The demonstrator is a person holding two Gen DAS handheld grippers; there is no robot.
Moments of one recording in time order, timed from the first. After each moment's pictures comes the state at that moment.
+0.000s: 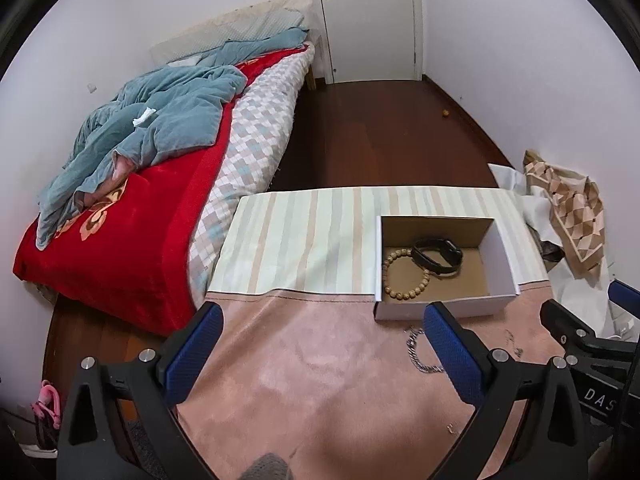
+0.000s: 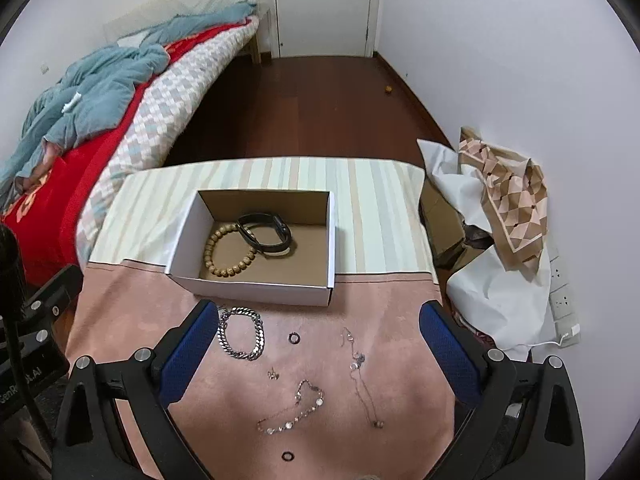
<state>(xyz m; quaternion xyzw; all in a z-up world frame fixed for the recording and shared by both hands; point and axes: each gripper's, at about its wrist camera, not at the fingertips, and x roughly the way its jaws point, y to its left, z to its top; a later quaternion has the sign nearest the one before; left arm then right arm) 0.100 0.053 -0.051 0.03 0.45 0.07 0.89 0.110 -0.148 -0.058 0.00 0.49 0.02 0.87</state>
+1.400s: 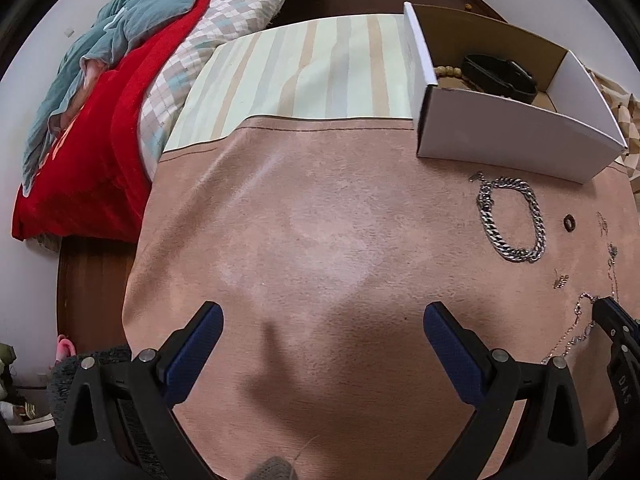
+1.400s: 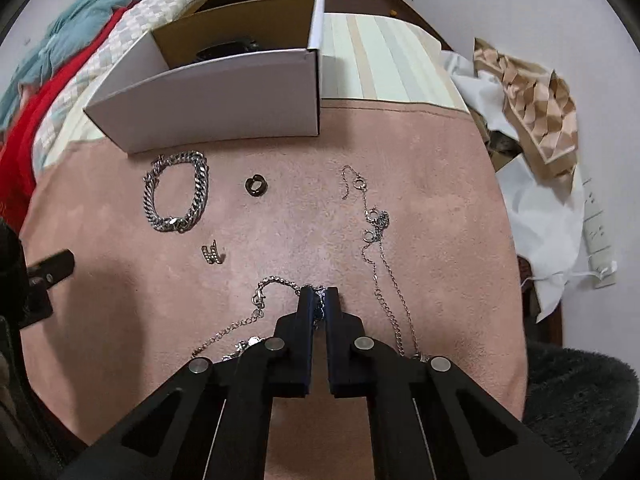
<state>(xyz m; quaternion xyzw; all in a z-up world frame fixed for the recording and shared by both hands) 0.097 0.058 -0.212 0.05 0.61 0.10 0.79 0.072 -0.170 -0.227 0.04 0.59 0.04 0.80</state>
